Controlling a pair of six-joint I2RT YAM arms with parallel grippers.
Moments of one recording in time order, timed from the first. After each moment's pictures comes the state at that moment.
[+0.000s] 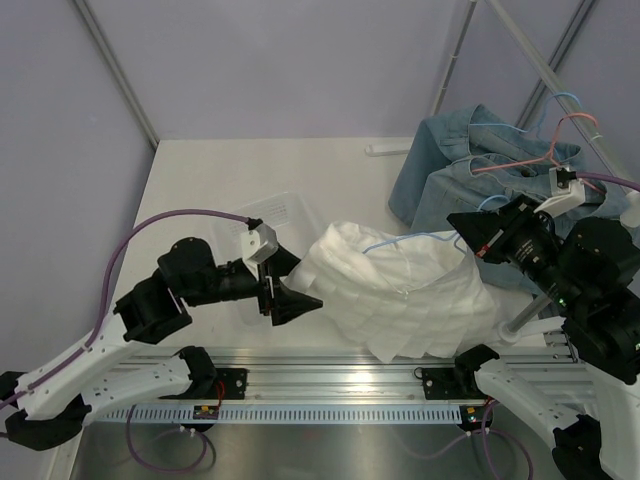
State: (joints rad) left arm -0.98 0.74 1.01 -0.36 0.39 -0.19; right arm 0.44 0.78 1.56 -0.93 -0.04 0.71
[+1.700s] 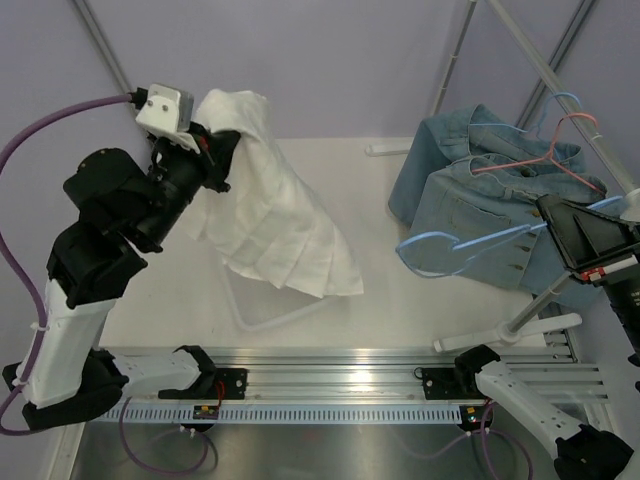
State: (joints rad) left arm -0.86 1.11 1.85 -0.69 -0.34 -0.05; right arm 0.44 0.71 1.80 -0.67 0.00 1.07
